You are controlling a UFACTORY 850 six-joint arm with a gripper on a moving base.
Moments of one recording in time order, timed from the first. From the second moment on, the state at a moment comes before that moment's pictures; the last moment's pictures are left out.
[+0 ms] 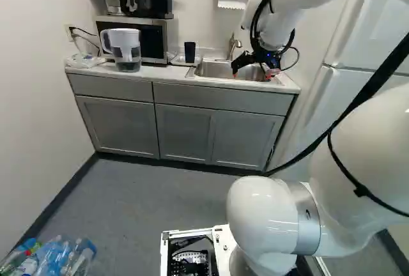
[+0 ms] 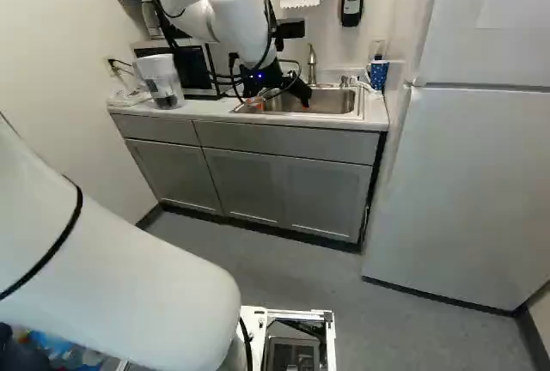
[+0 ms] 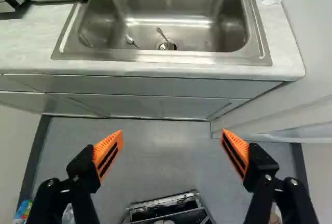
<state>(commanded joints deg) -13.4 12.8 -50.6 2.3 -25.3 -4.7</state>
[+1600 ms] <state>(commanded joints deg) -10.8 13.4 -41.9 1.9 -10.9 -3.8</state>
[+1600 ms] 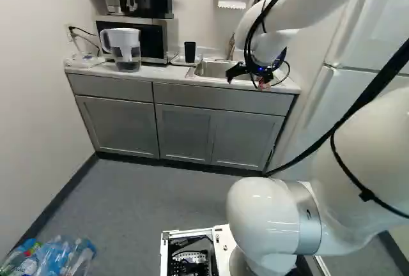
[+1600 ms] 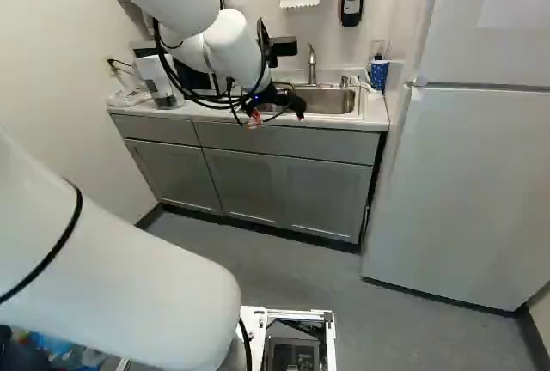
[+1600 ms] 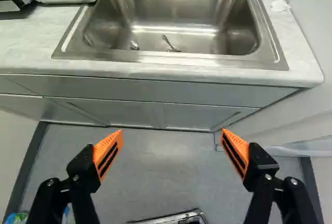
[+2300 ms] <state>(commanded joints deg) -7.5 14.2 -30.4 1.3 8.1 -2.6</state>
